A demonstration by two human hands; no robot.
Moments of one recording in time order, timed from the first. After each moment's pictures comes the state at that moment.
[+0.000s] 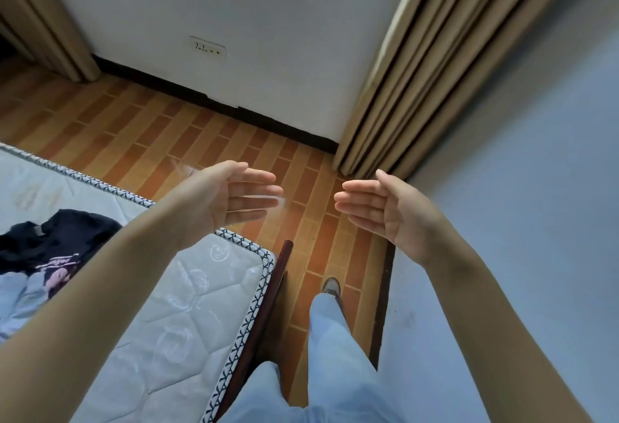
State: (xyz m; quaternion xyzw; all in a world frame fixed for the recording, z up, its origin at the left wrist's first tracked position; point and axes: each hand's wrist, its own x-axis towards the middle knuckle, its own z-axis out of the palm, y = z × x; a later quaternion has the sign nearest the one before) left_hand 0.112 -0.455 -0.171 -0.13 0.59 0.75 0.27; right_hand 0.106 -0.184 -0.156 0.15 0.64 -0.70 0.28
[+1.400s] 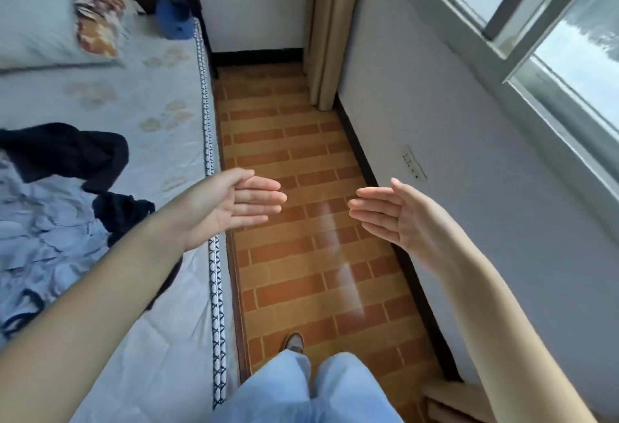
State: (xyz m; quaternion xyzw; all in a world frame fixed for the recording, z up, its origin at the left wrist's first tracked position) left_hand -0.215 -0.667 -0.163 -0.42 0.47 0.77 -0.10; right_hand -0.456 -0.508 -0.162 -0.21 0.61 -0.50 0.58
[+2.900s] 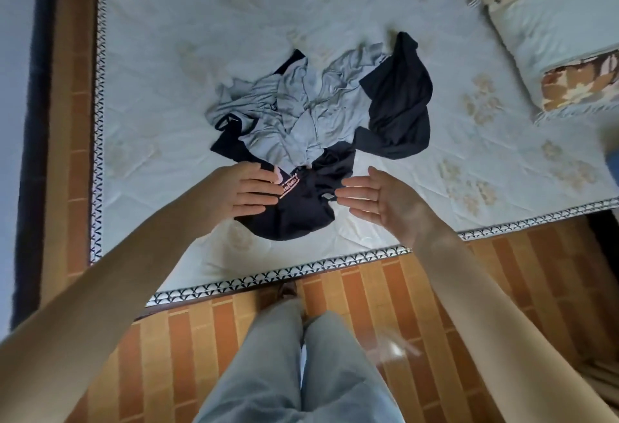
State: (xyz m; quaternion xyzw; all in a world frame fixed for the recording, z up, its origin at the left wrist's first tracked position) left_hand -0.049 -0.799 -0.271 -0.66 -0.05 0.51 -0.55; right_hand -0.176 -1.034 -0.282 -0.53 0.39 0.16 0.74
